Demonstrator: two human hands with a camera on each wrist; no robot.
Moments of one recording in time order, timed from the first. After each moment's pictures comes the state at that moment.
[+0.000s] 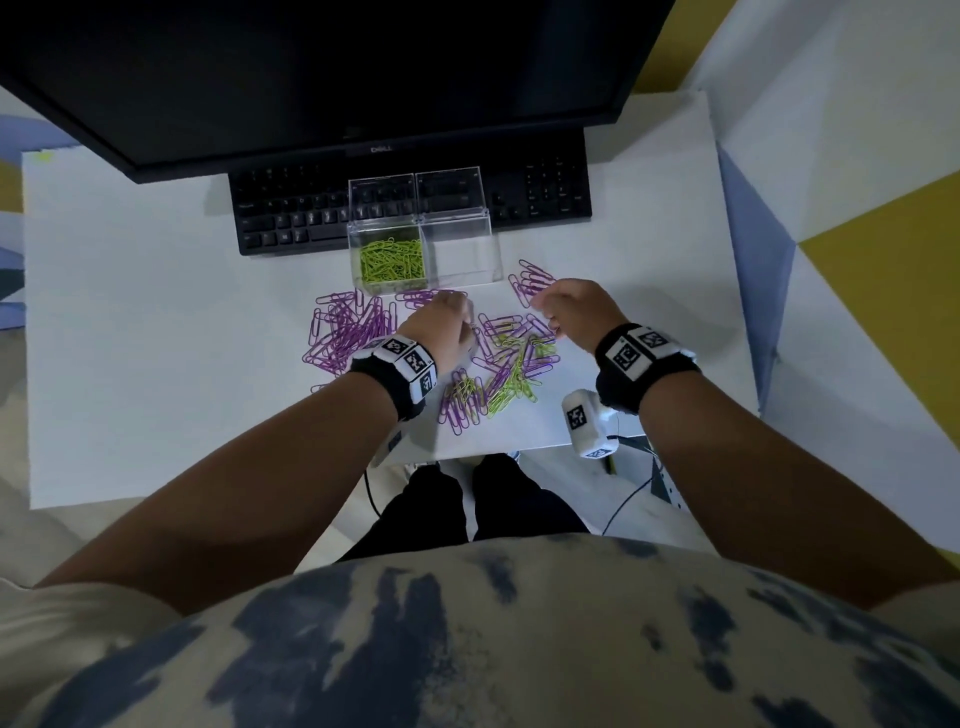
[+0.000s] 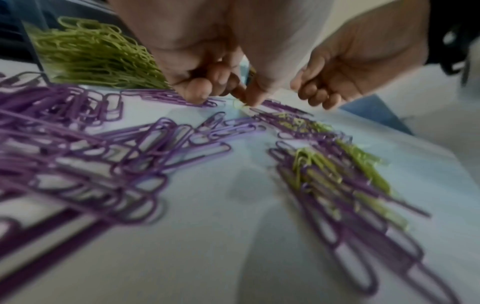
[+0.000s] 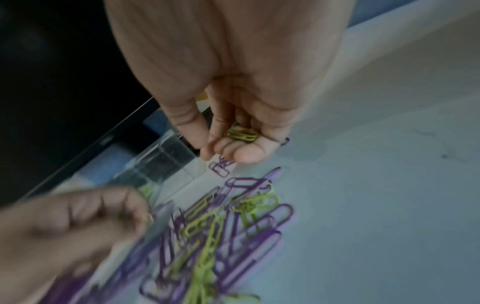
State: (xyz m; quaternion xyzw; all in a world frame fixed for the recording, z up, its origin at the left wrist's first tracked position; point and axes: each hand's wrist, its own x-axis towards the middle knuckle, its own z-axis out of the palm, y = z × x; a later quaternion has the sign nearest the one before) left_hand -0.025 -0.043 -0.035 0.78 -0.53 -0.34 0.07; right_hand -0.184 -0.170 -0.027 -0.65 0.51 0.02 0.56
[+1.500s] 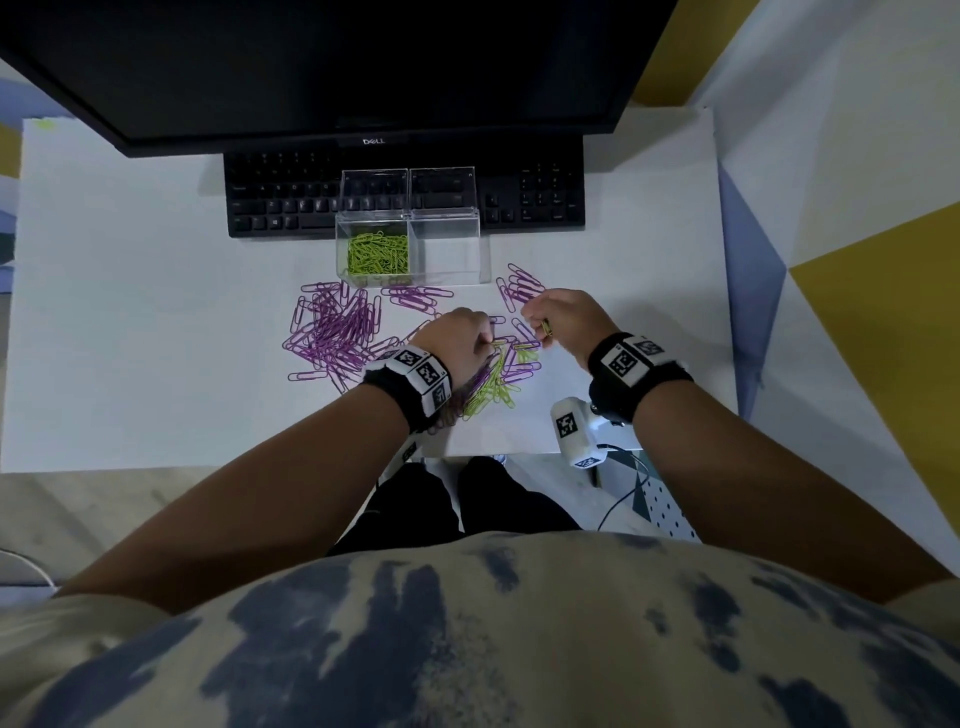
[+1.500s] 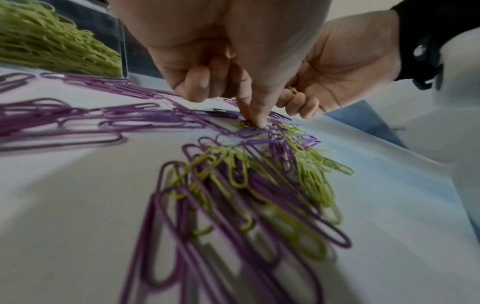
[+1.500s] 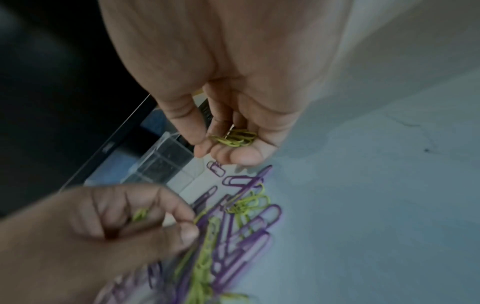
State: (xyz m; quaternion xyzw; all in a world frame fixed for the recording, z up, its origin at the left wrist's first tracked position) left_hand -0.064 -0.054 -0.045 0.78 -0.51 -0.33 0.12; right_hand -0.194 -0.180 -0.035 -0.60 0.48 0.02 0.64
